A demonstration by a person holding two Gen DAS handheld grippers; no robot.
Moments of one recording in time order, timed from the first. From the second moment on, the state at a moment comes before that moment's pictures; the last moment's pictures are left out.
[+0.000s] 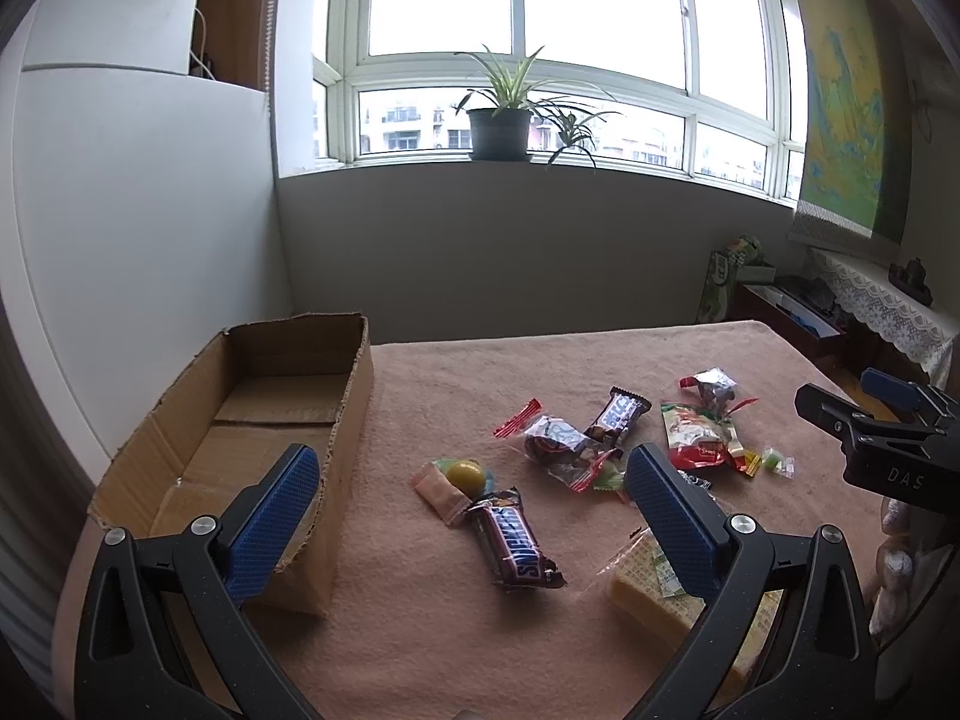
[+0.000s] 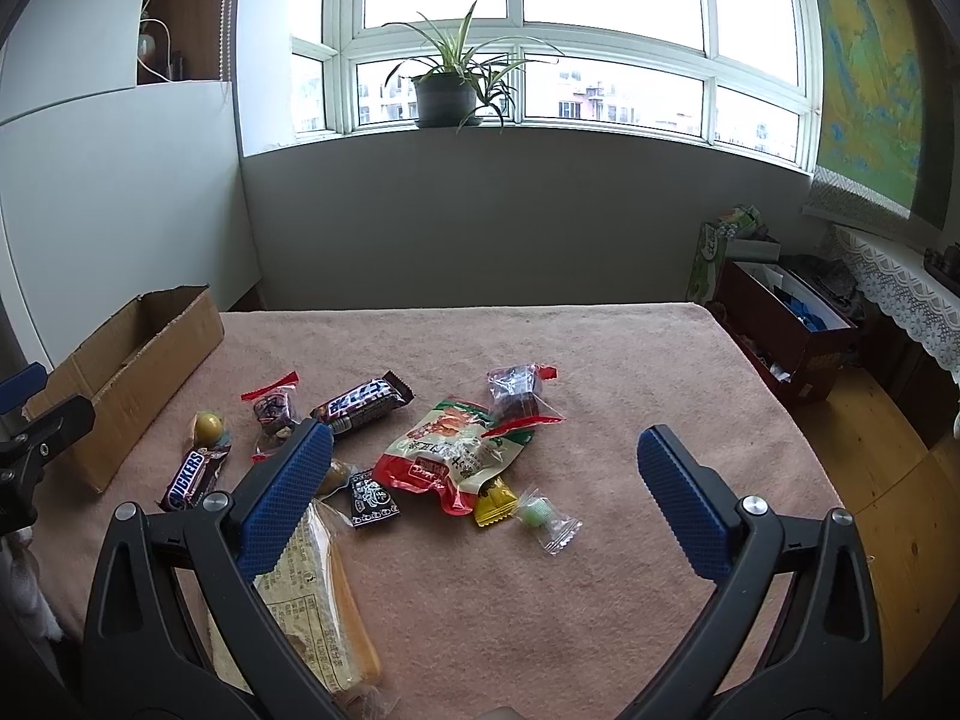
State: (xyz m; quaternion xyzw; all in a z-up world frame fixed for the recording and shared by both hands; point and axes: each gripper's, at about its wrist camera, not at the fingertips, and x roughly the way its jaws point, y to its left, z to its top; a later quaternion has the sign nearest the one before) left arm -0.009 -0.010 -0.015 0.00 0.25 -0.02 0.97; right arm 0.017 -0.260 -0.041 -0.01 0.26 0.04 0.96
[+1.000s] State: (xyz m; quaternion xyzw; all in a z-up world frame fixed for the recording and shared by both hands) left arm -0.009 -0.022 -0.059 -0.09 0.37 -0.18 0.91; right arm 0.035 -0.263 -0.110 0.15 0.43 0.28 0.84
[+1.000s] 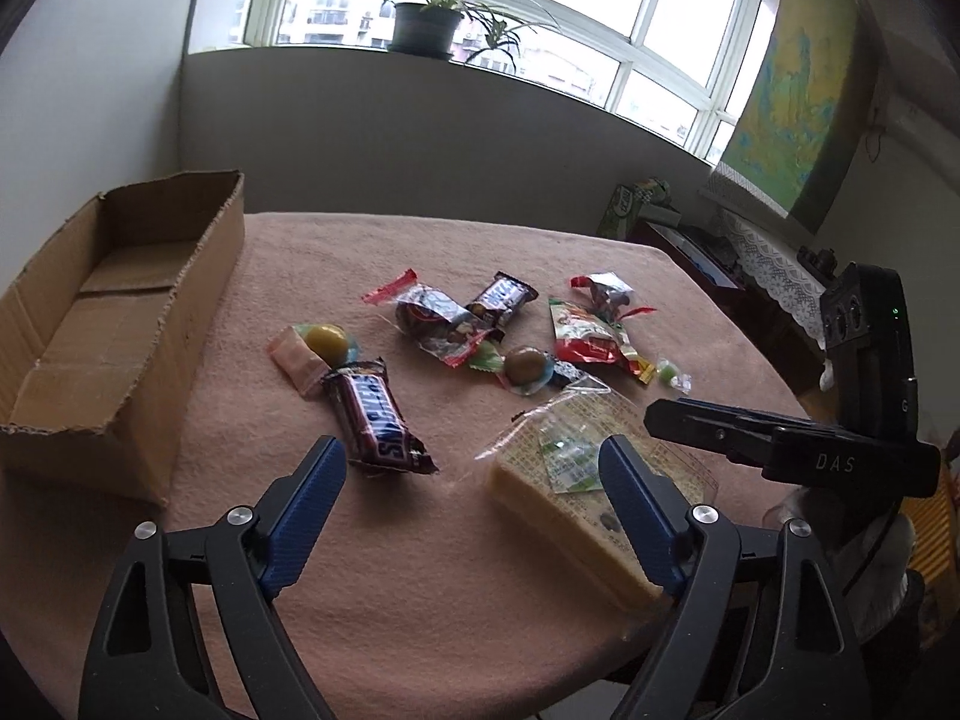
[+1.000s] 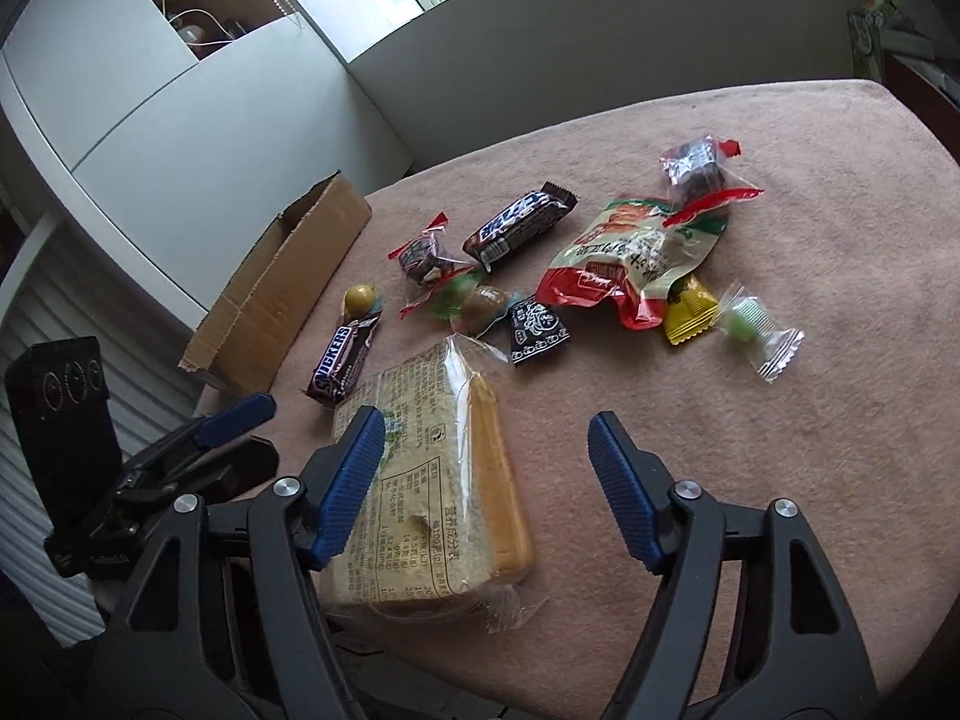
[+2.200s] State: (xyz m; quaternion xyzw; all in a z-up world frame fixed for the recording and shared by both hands) left arm -0.008 0.007 -0.036 -0.14 0.35 -0.23 0.90; right arm 0.056 -0.158 -0.042 0.12 0.41 0.38 0.82
